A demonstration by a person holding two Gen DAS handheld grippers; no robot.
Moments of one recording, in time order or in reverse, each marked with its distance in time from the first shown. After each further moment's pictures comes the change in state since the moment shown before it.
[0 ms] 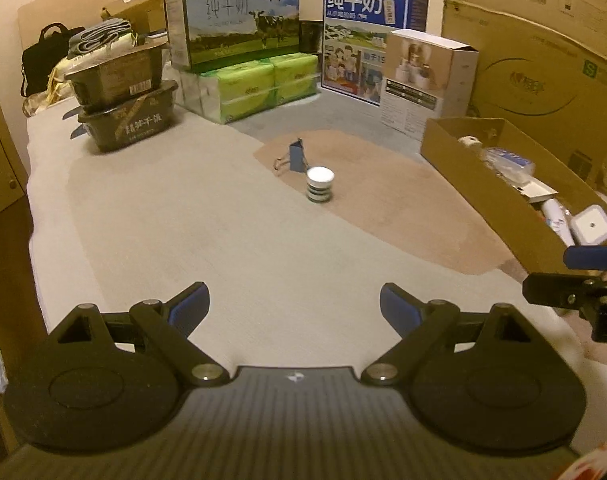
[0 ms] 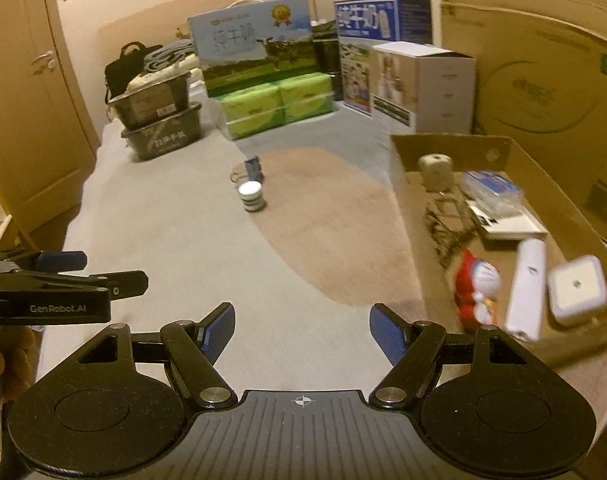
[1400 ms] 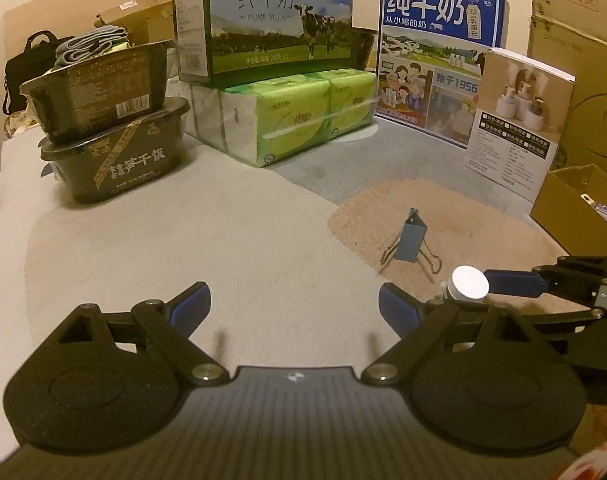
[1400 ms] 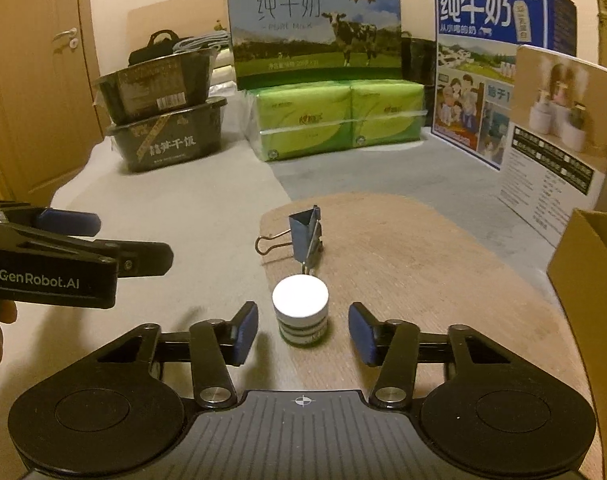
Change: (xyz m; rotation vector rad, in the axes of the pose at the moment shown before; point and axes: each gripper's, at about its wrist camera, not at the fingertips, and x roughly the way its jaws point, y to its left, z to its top) left arm 0.169 0.094 0.079 0.005 -0.078 -0.016; right arm 0.237 0.040 0.078 -0.149 -0.073 0.061
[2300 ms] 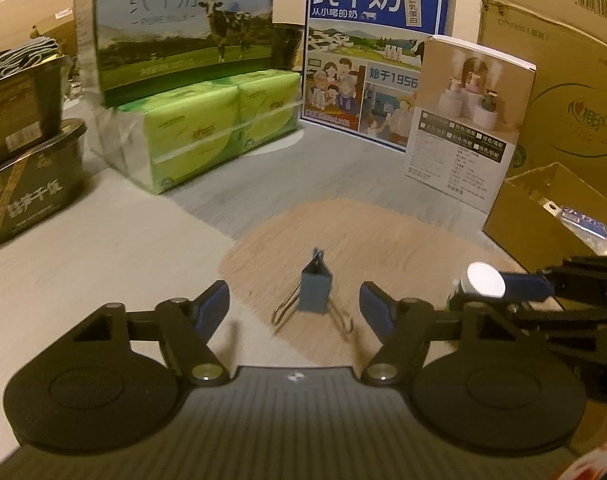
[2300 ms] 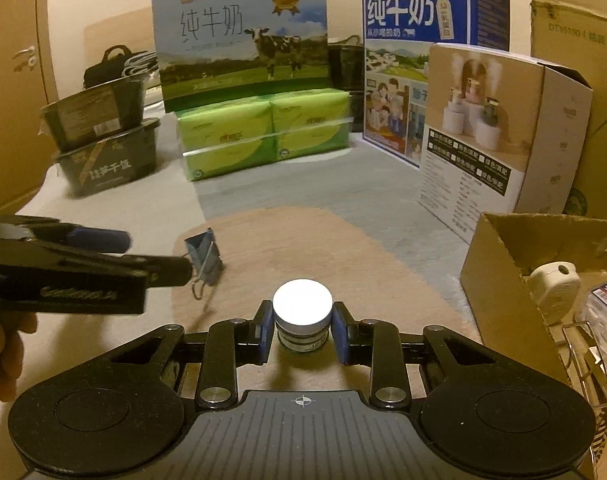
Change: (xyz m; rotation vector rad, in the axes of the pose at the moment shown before) left arm 0.051 -0.060 0.030 0.062 -0.008 -0.146; right arm -0.022 -0.061 0.008 0.072 -0.017 -0.105
